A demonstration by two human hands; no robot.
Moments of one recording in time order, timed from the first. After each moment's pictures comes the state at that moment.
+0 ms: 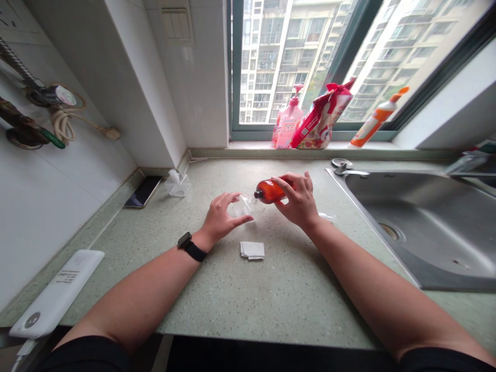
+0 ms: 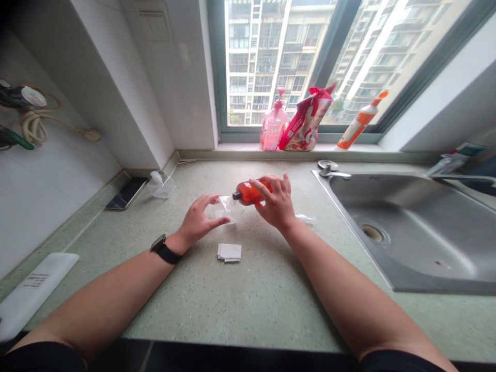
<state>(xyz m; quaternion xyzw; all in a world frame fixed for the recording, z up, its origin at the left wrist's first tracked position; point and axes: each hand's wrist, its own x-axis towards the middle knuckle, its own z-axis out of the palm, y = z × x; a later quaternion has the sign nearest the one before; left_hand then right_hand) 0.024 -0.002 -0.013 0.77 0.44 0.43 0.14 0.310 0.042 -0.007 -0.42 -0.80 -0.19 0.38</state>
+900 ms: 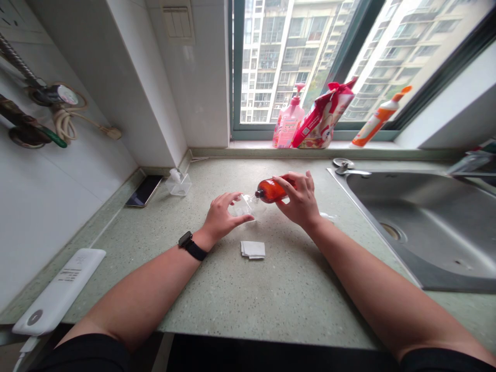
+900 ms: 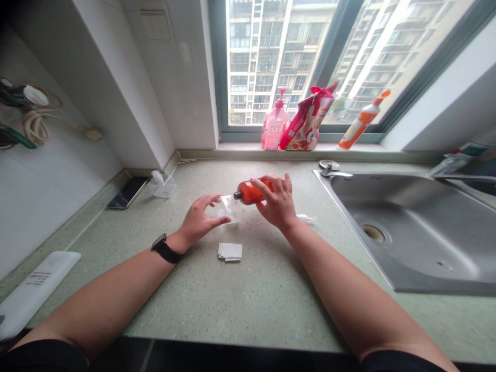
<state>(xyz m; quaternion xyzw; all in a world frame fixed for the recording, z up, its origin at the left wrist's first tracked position) 0.025 -0.001 -0.014 0.77 0.45 0.43 0.15 0.310 0.042 -0.007 -0.43 -0.80 -0.18 0.38</state>
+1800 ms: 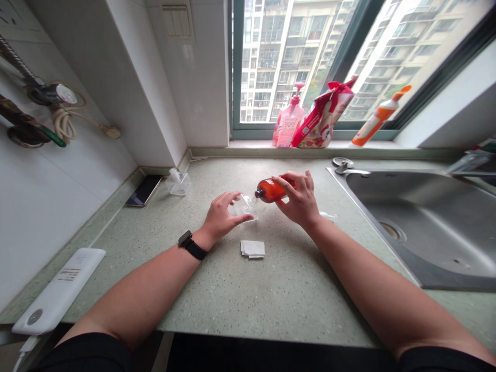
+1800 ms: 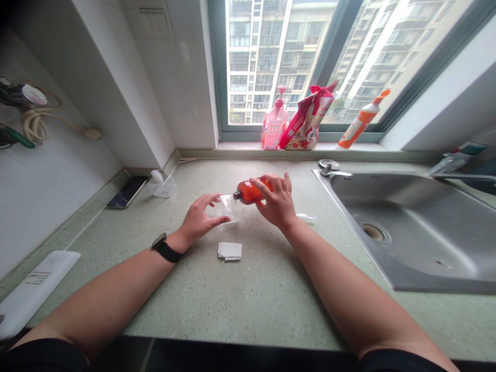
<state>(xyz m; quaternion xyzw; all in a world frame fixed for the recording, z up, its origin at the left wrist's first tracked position) 0.024 0.001 -0.017 0.77 0.43 0.44 0.14 0.311 0.044 -0.009 -0.42 -0.80 -0.20 0.37</state>
